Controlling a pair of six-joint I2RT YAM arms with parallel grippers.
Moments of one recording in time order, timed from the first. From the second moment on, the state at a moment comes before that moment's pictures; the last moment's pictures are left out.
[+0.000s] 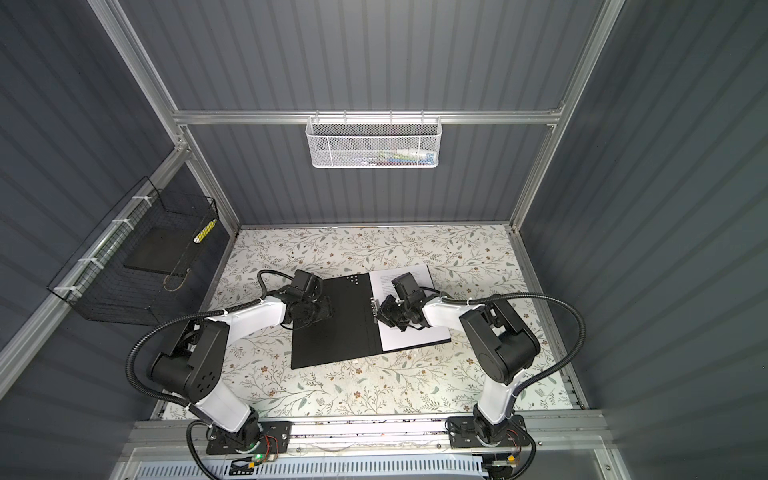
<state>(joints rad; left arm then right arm) -0.42 1.66 0.90 -0.35 0.08 -0.66 0.58 1.79 0.89 -0.03 -0.37 1.14</state>
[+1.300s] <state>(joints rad) -0.40 1.68 0.89 -0.27 0.07 -0.65 0.61 1.85 0.91 0.08 -0.33 1.07</state>
